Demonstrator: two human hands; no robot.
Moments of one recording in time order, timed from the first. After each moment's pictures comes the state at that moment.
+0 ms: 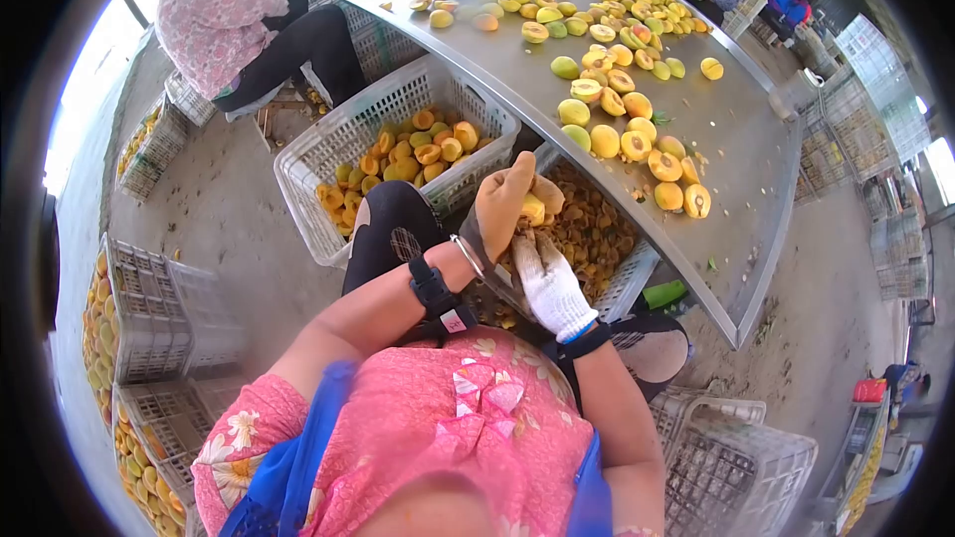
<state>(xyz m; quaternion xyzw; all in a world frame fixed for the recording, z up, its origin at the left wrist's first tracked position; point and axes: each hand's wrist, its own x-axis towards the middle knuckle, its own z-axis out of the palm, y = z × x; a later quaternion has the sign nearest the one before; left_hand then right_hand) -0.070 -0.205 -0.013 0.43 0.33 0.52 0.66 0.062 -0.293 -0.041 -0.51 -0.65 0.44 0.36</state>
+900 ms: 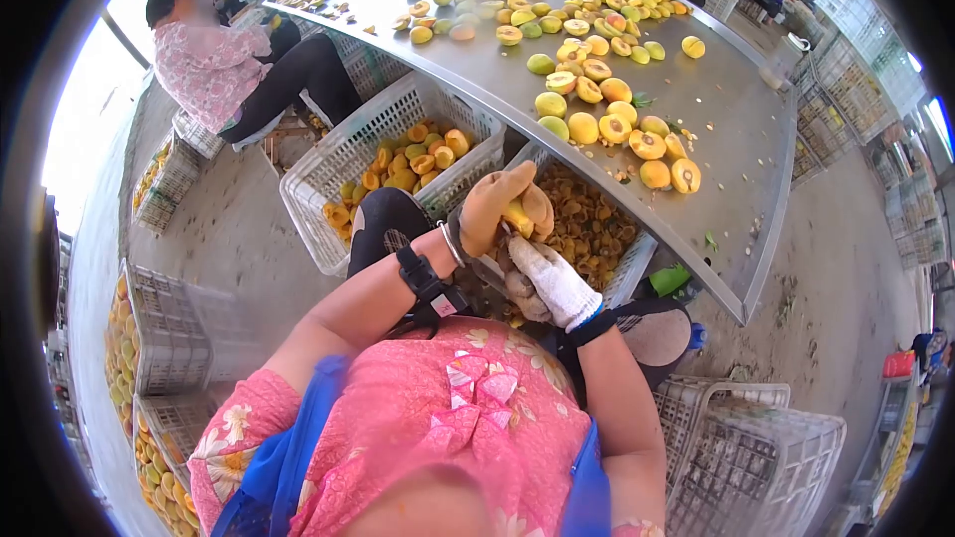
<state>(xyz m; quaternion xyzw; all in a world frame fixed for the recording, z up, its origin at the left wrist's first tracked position) -0.065 -0.211 -0.013 0.45 0.20 0.39 0.78 0.080 -0.307 -0.023 -0.42 -0.32 0.77 0.35</state>
